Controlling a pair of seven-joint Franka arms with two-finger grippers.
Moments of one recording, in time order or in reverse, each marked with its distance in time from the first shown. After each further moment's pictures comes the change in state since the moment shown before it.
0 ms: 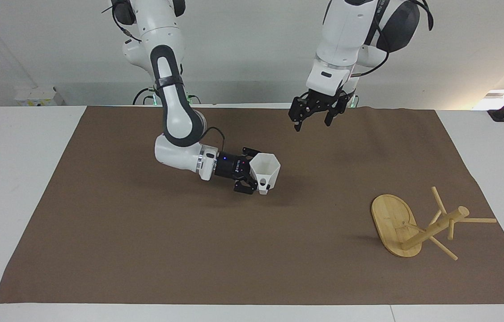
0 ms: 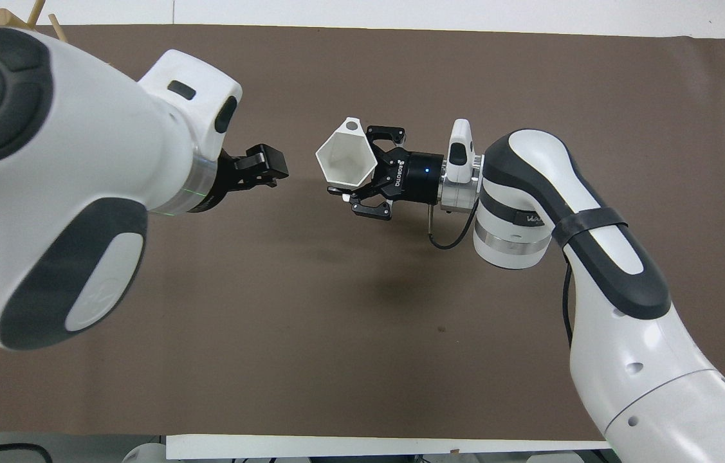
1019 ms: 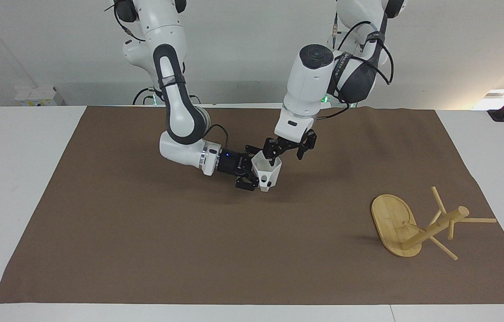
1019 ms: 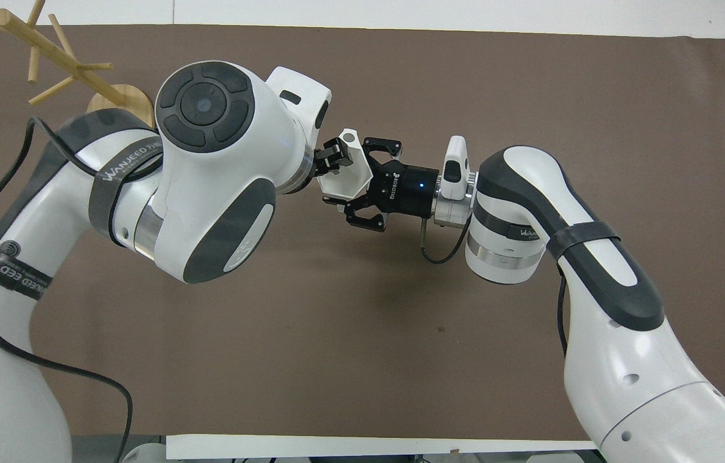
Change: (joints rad) left arm -0.063 0.171 0.000 -0.002 0.001 0.179 -0.109; right arm 0.012 -0.029 -0.004 -0.053 0.025 0.016 -0.037
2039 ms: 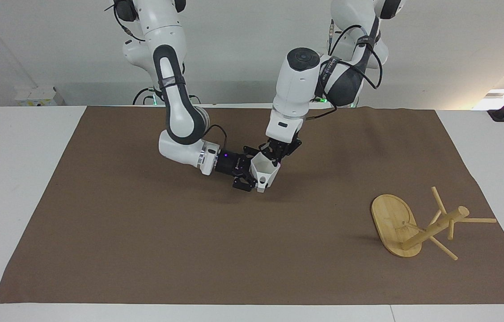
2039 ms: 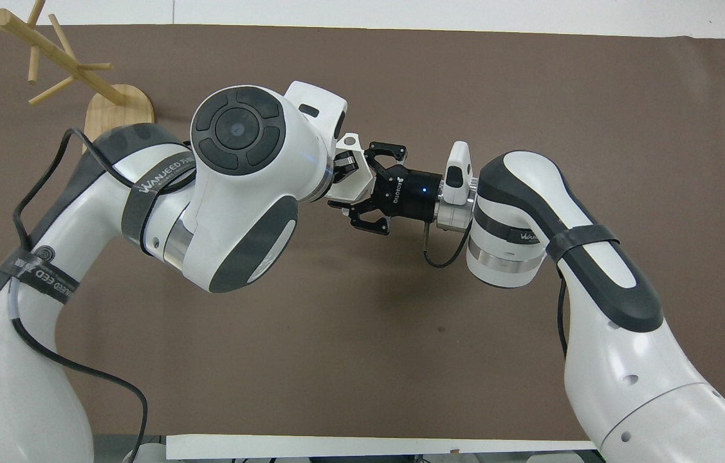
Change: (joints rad) left arm -0.026 0.011 0.006 -0.028 0.007 0.062 -0.065; right arm 0.000 -0.006 0.000 -0.018 0.002 0.024 -0.023
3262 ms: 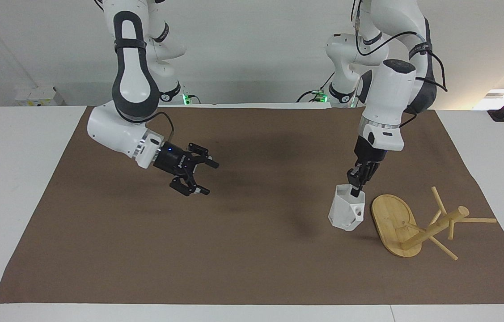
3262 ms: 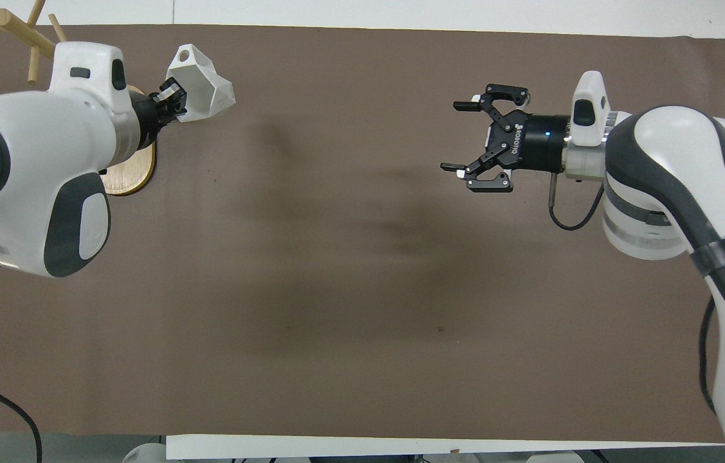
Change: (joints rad) left arm 0.301 -0.212 0.081 -0.492 0.024 0.698 0.082; right arm -0.285 -0.179 -0.017 0.065 -0.691 -0.038 0.422
